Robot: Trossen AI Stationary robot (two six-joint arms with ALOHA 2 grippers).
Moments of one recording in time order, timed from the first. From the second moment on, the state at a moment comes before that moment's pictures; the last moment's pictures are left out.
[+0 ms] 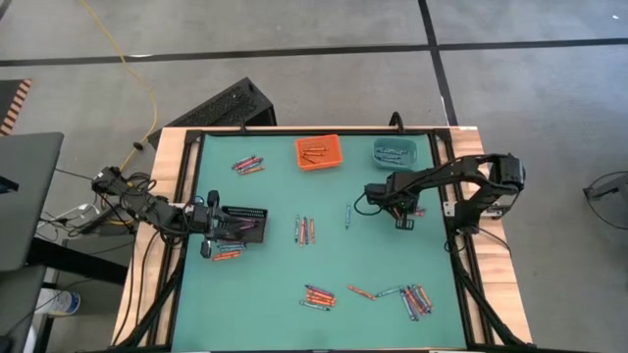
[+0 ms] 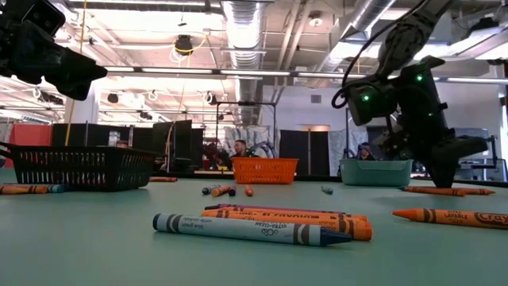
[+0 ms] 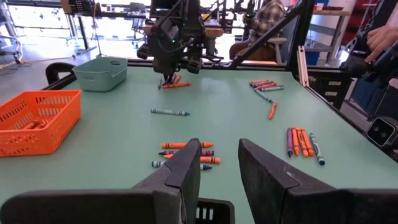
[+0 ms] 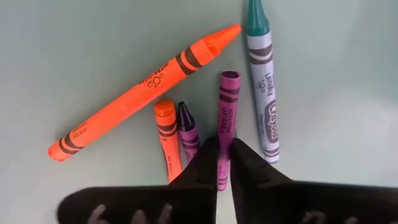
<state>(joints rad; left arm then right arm) -0.53 0.01 0.06 -0.10 -0.53 -0.09 -0.20 1.63 0.77 -0.97 0.18 0.01</state>
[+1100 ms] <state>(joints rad) -0.53 0.01 0.06 -0.10 -0.53 -0.09 0.06 1.66 1.17 -0.24 0.17 -0.18</state>
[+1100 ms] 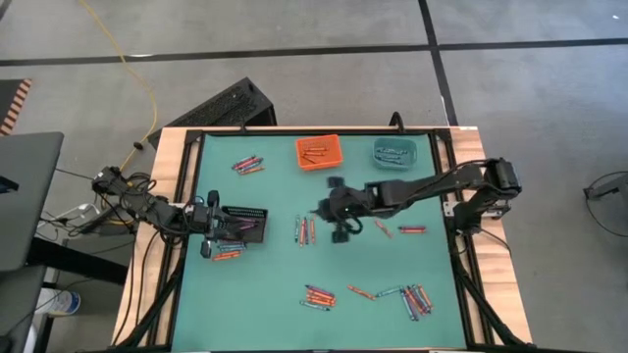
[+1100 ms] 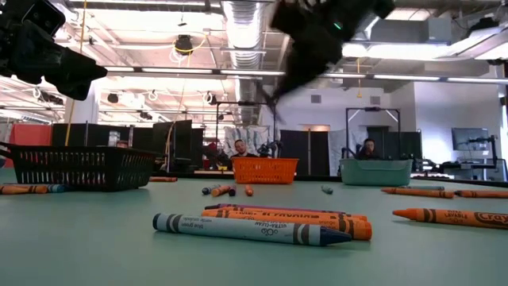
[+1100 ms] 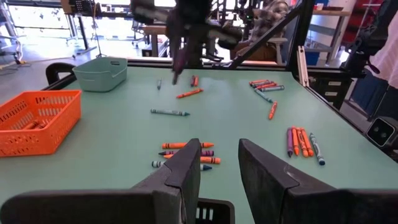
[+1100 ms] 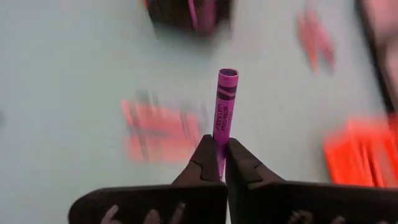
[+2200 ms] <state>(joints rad) -0.53 0.01 0.06 -0.10 -0.53 -0.09 0.02 2.38 1.84 0.16 0.02 -0.14</state>
